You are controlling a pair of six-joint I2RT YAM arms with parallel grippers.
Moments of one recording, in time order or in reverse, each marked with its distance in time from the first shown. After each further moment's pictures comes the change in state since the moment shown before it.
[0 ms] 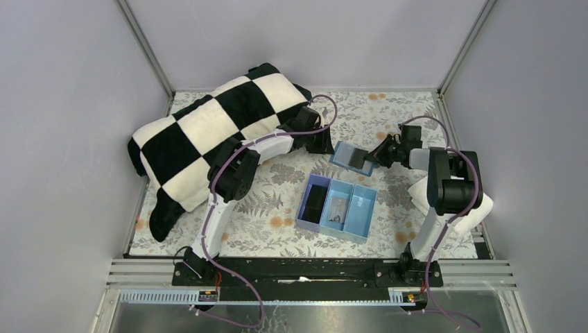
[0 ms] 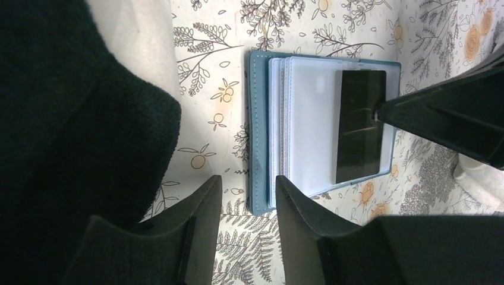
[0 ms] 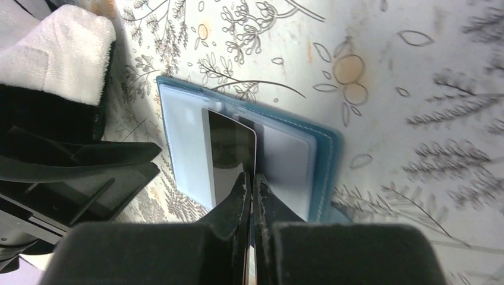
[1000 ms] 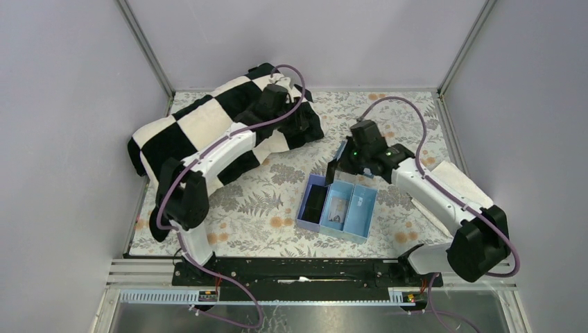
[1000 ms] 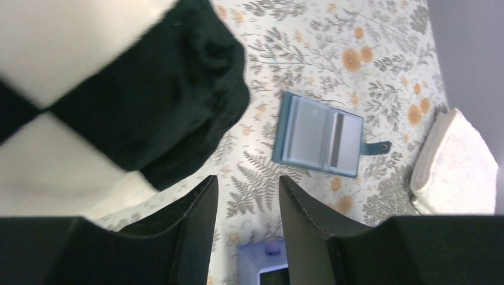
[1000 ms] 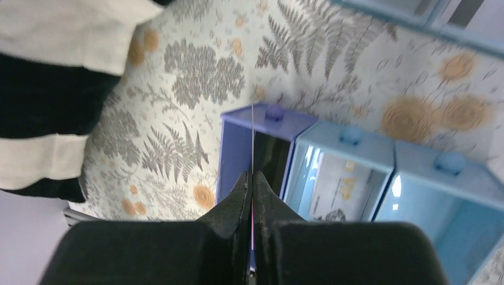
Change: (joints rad) left arm 0.062 -0.497 -0.190 -0.122 -0.235 0.019; right arm 0.545 -0.538 0.132 -0.633 0.449 0.079
